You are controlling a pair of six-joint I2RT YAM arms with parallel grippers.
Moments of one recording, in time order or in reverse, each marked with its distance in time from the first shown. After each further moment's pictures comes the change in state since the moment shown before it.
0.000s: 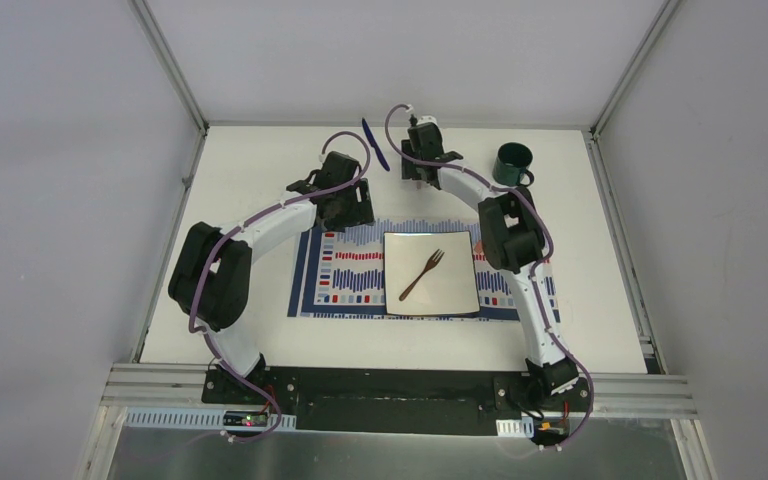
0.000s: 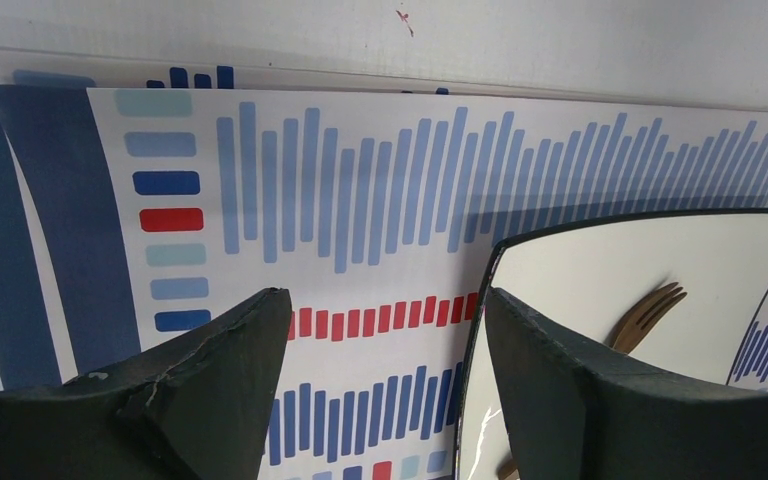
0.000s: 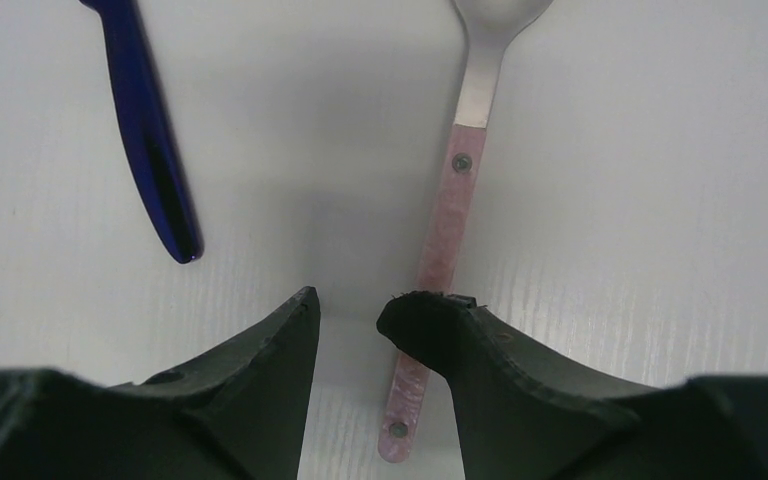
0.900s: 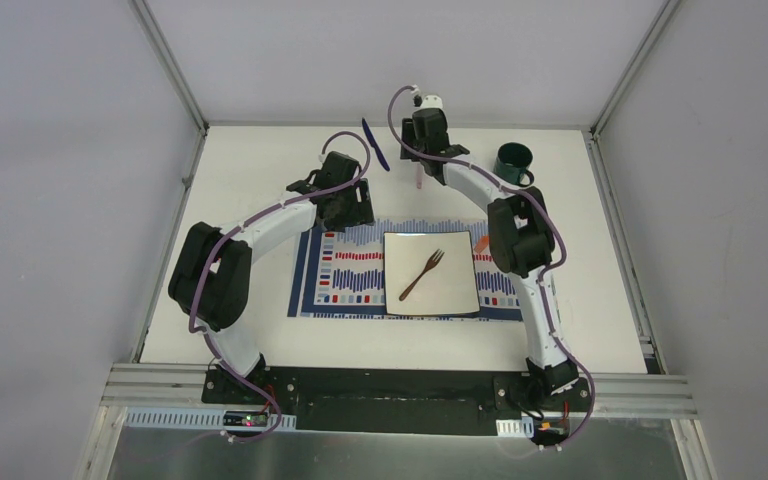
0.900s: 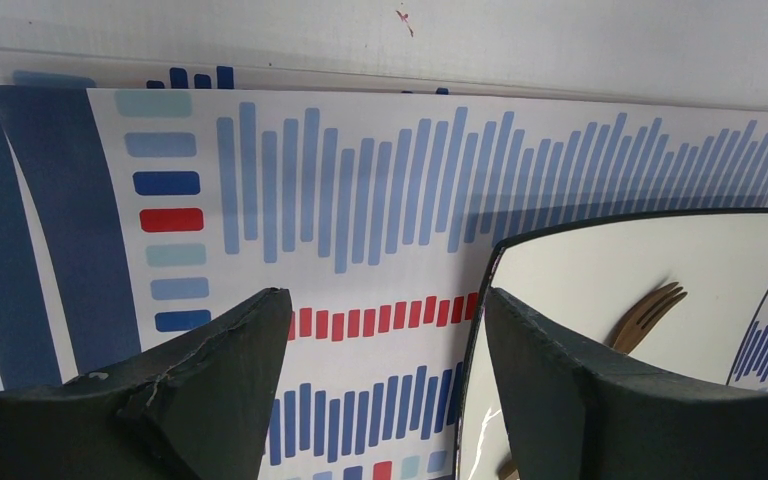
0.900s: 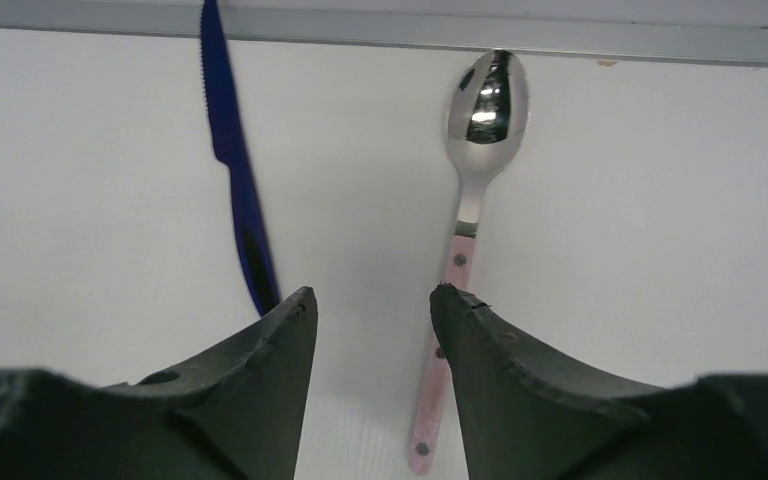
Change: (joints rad) left arm 0.000 0.000 0.000 0.000 0.001 0.001; right arm 0.000 -0.133 -0.094 0.171 -0.013 0.006
